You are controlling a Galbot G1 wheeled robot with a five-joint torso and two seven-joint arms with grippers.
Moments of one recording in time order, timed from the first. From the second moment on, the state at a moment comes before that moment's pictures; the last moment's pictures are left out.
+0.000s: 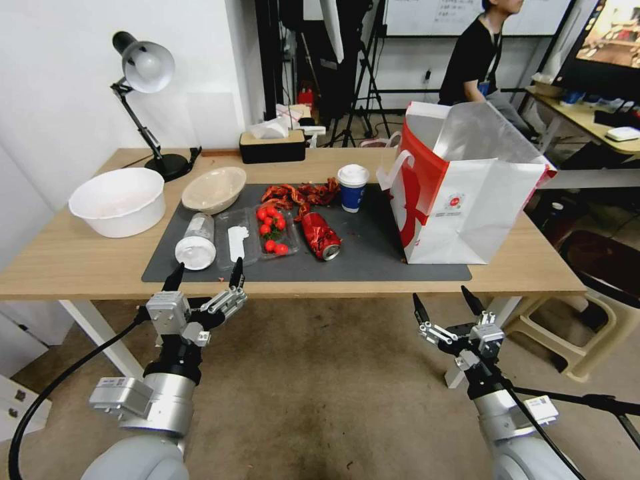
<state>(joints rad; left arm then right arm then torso) 1.75 -1.41 -0.50 -2.45 -0.30 0.08 -0.11 -1.68 1.16 0.50 2.05 0.36 0.32 -0.03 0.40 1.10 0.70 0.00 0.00</state>
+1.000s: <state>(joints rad) 1.76 -1.43 -0.51 -2.45 -0.28 0.07 -0.12 -0.91 1.14 -0.06 1.86 0.49 -0.18 0.23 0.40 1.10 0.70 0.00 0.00</state>
